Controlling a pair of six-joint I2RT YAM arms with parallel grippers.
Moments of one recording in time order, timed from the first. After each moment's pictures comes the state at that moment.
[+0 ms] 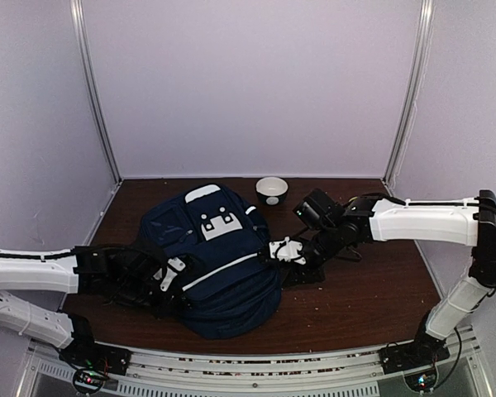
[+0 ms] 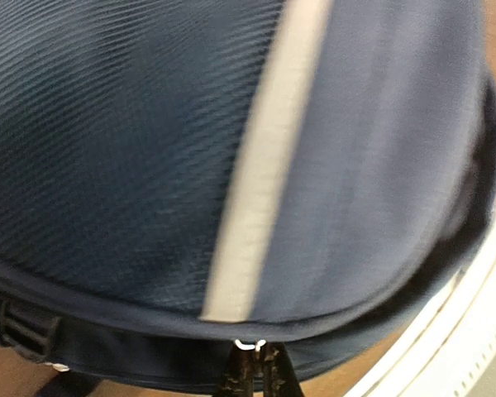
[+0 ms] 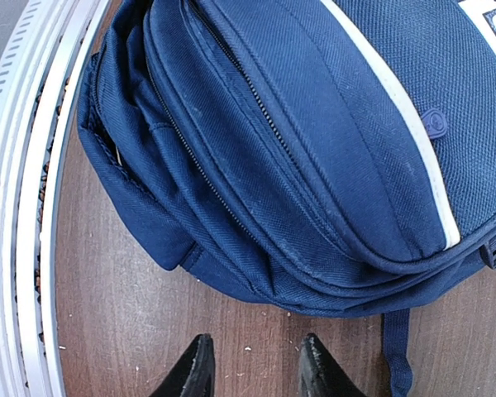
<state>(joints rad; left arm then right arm) -1.00 1.10 0.60 -0.51 0.02 -0.30 0.87 1.60 1.14 -0.61 -0.34 -0.68</state>
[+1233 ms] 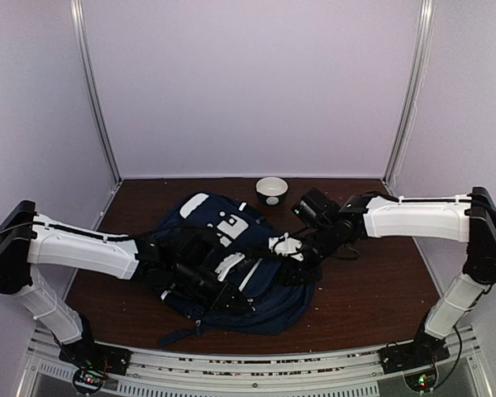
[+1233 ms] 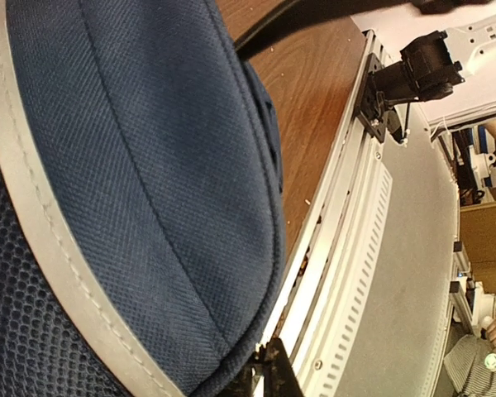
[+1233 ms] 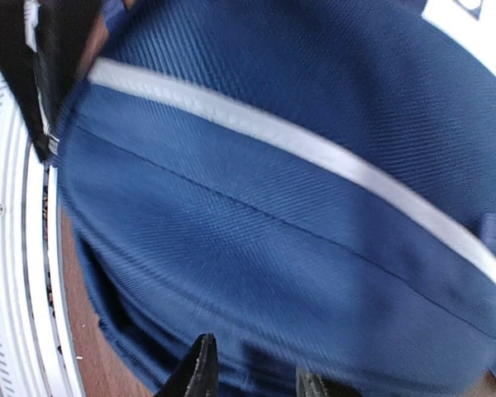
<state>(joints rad) -1.06 1.55 0.86 -0.11 0.52 -0.43 0.85 1.64 1.17 -0.64 -0.36 -0.58</state>
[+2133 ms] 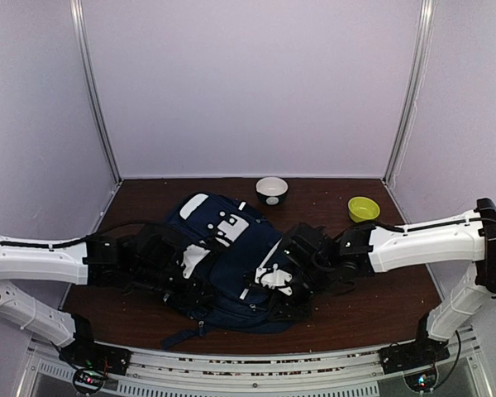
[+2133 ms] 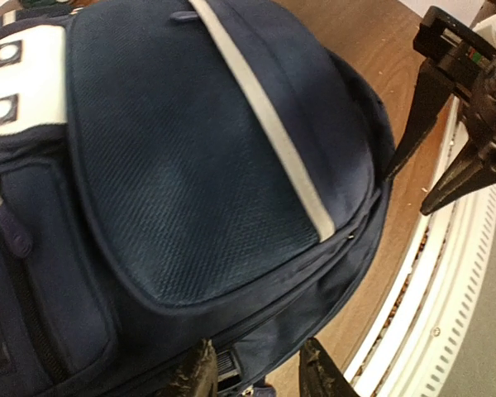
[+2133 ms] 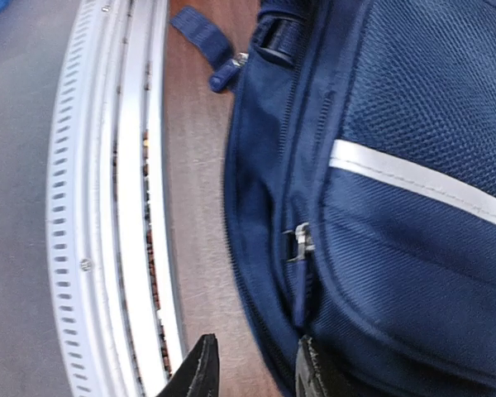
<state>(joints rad) -1.08 1.22 0.77 -0.34 0.08 -0.22 1.10 1.55 1.02 -0.49 -0.34 -0.20</state>
